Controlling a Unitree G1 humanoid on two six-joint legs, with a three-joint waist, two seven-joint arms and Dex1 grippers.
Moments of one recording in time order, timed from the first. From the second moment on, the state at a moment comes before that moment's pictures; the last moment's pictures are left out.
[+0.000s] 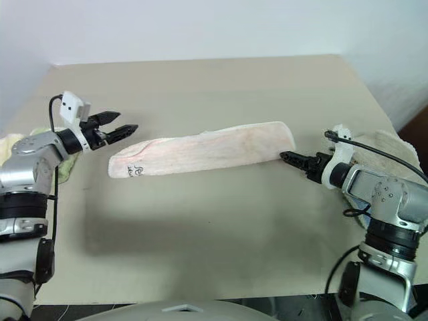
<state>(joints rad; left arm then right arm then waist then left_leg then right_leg) -0.62 0.68 0.17 0.35 -0.36 0.39 -0.96 -0.49 -0.47 -0.61 -0.05 0.66 1.50 0.40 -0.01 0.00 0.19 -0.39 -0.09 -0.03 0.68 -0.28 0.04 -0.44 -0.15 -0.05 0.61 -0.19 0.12</state>
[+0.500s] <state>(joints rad) -0.45 0.67 0.13 0.00 -0.51 0.57 -1.08 -0.75 -0.19 -0.93 0.13 0.59 1.54 0.09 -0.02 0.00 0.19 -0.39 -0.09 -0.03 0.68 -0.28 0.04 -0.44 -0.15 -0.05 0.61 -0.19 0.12</state>
